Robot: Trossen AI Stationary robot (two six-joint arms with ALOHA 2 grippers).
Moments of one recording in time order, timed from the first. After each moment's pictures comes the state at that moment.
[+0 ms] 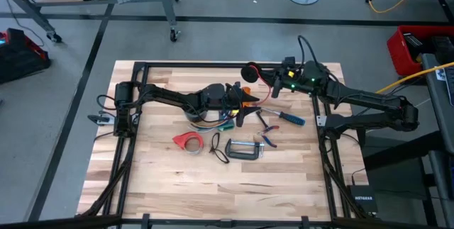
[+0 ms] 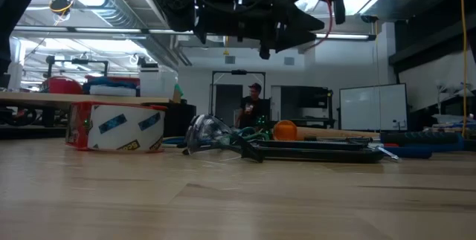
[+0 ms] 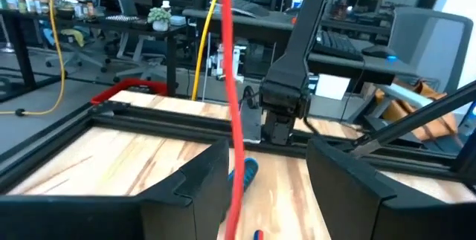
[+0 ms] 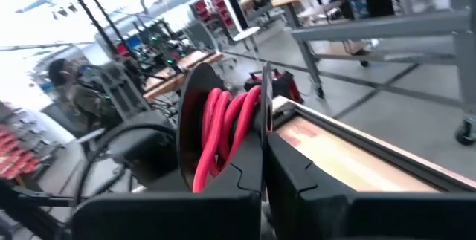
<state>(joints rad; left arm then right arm) 0.14 1.94 1.18 0.71 0.08 -0.12 -0.37 0.99 0.77 0.20 -0.05 0.46</state>
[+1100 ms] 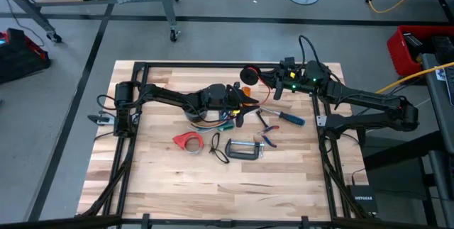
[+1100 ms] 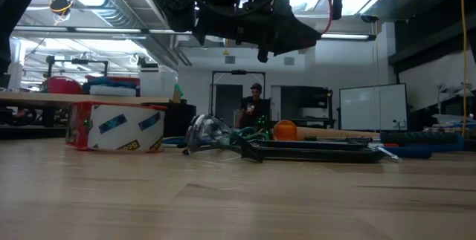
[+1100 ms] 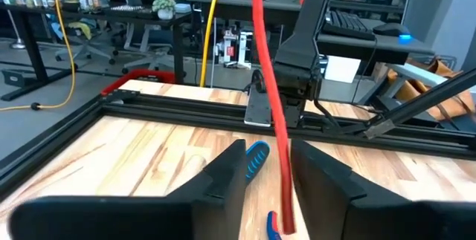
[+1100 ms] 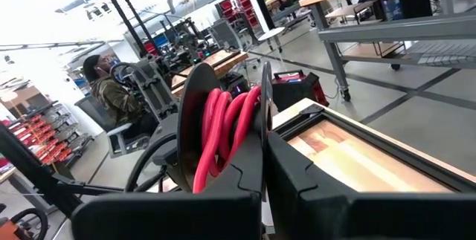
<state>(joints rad) 0.14 1.94 1.18 0.66 0.06 -0.07 -0.37 0.99 0.77 0.25 -0.15 0.46</state>
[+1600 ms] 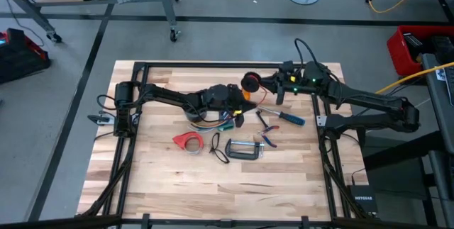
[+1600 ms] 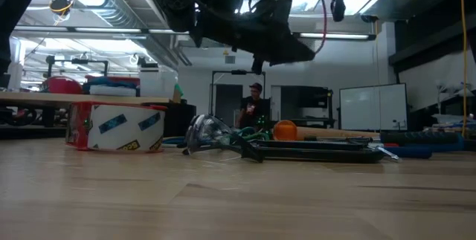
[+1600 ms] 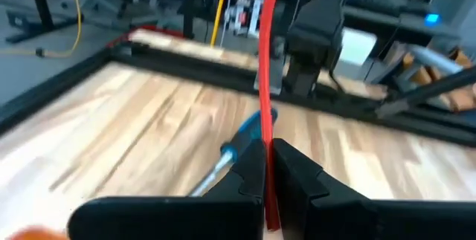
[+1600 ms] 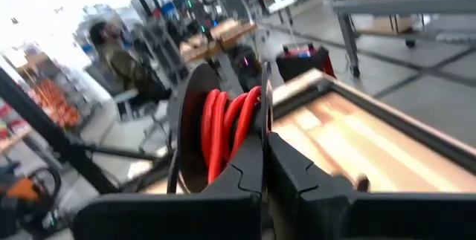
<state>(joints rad) 0.15 1.94 1.18 0.54 0.03 -0.17 -0.37 0.97 0.77 0.14 -0.23 0.42</state>
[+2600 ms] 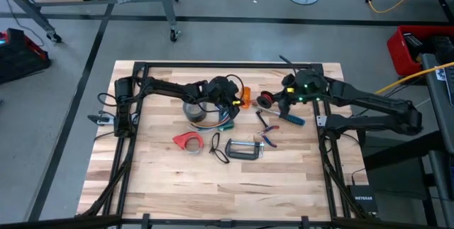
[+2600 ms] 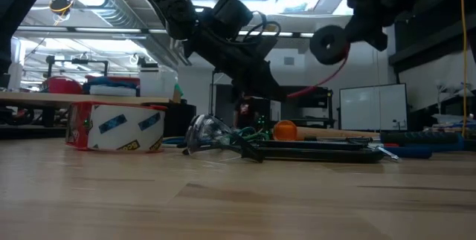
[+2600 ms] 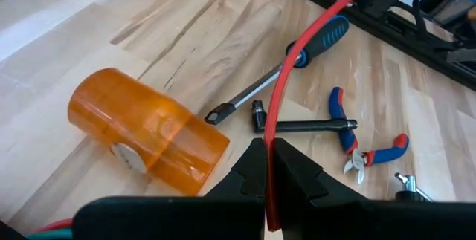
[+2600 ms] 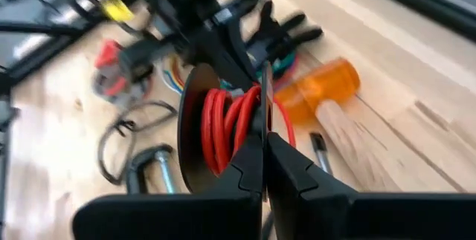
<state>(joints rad) 0.27 1.94 1.18 0.21 0.13 -0.31 -0.37 0.89 0.77 -0.52 -0.13 0.35</state>
